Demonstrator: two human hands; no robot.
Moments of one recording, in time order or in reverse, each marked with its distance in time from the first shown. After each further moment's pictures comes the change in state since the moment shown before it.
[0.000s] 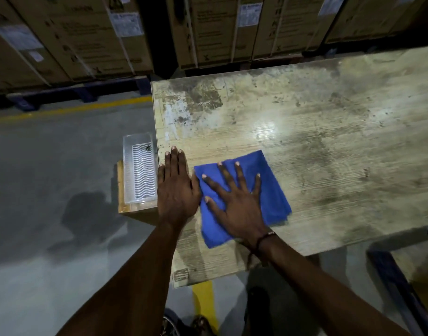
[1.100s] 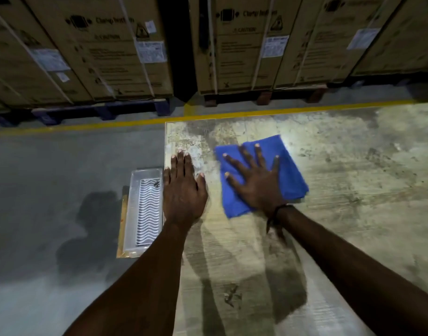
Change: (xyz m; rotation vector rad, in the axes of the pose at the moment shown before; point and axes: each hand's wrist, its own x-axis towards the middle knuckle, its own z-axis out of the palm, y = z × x) left_hand 0.149 -0.006 0.013 -0.048 0.104 -0.100; right_hand 0.226 0.084 0.009 -0.020 0.004 -0.051
